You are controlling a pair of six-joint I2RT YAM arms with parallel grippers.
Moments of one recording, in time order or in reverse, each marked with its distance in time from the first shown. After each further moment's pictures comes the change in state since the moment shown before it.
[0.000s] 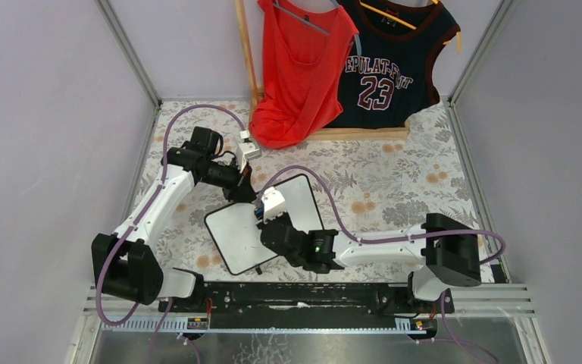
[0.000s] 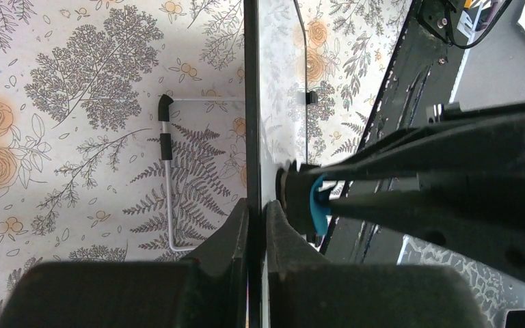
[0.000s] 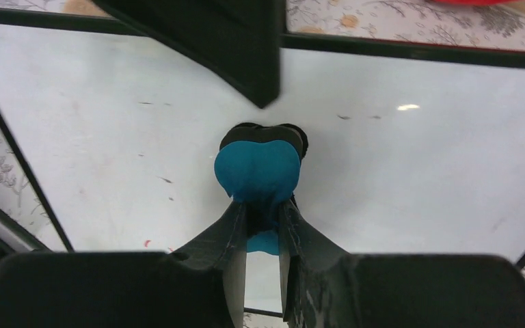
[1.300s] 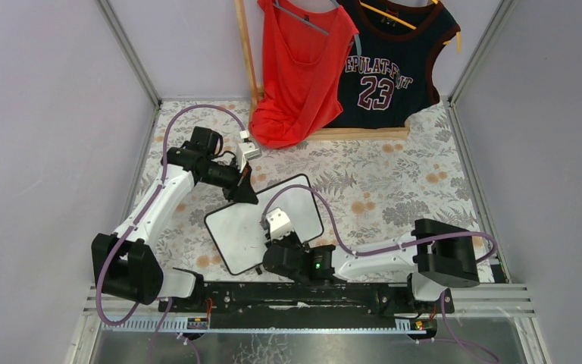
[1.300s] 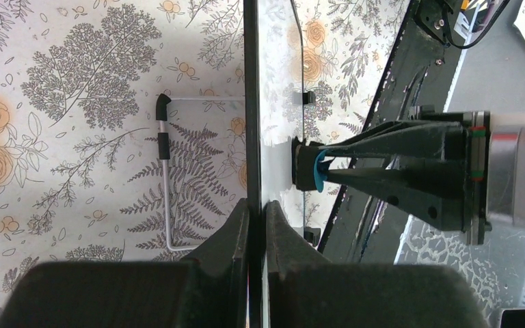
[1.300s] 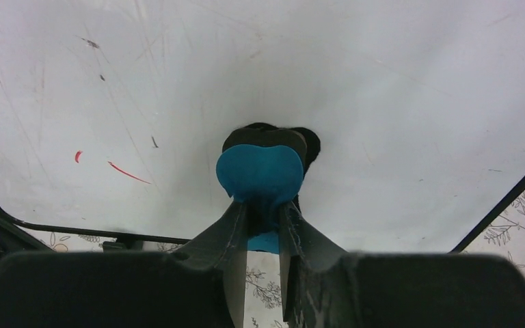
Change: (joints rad) left arm 0.000 0.000 0.001 -0.003 0.007 -0.007; right arm 0.077 -0.009 -0.140 -0.079 0.087 0.131
